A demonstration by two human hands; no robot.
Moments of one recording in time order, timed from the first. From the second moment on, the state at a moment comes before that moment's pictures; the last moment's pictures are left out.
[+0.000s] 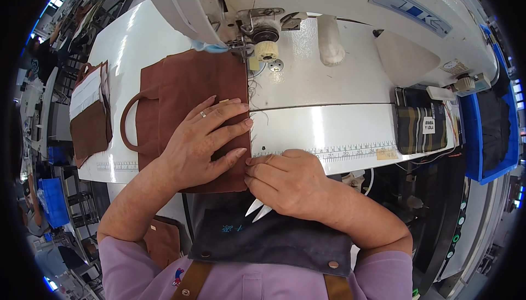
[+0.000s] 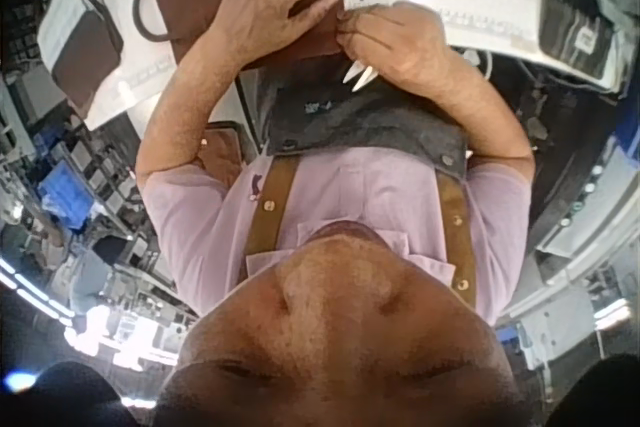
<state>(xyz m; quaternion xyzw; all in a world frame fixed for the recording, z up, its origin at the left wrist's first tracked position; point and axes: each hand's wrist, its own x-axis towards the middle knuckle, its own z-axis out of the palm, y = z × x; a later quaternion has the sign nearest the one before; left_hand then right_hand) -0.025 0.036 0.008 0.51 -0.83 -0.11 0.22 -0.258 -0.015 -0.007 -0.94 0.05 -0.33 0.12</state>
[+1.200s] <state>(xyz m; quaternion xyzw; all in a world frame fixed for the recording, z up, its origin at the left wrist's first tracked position) 0.040 -0.091 -0.005 0.48 -0.82 0.13 0.28 -0.211 -0.119 -0.002 -0.94 0.13 -0.29 0.09</state>
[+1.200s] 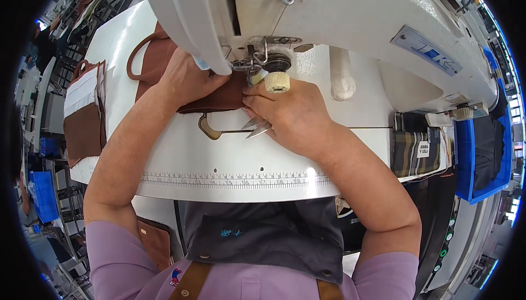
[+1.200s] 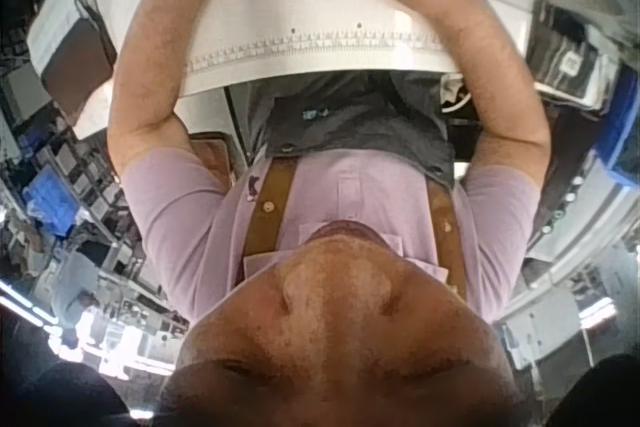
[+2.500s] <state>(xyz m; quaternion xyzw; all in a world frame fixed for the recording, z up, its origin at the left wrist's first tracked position) 0.015 -0.044 -0.005 0.54 -0.78 -0.05 0.30 -0.215 -0.124 -0.004 -0.93 0.21 -0.27 0.11</state>
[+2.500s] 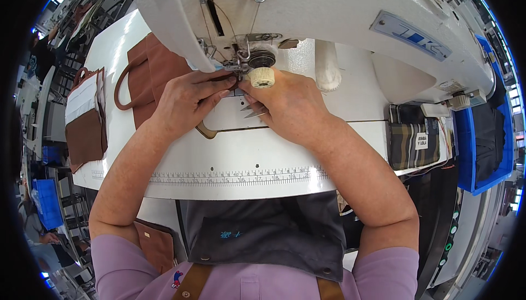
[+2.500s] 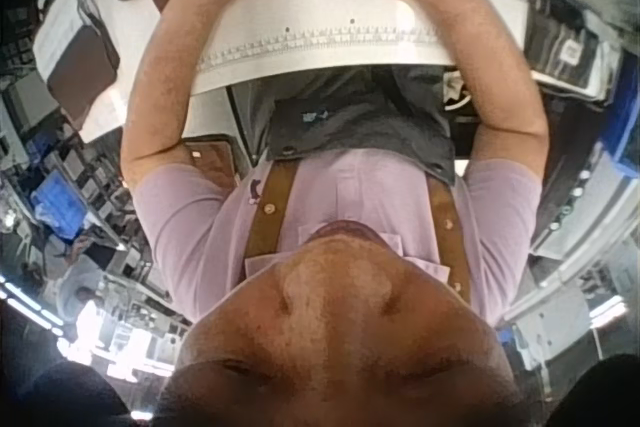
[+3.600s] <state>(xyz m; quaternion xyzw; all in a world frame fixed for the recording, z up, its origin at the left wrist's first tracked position) 0.010 -0.049 -0.006 0.59 -0.75 -0.05 0.30 -0.215 -0.127 -0.018 -0.94 0.22 -0.26 0.08</state>
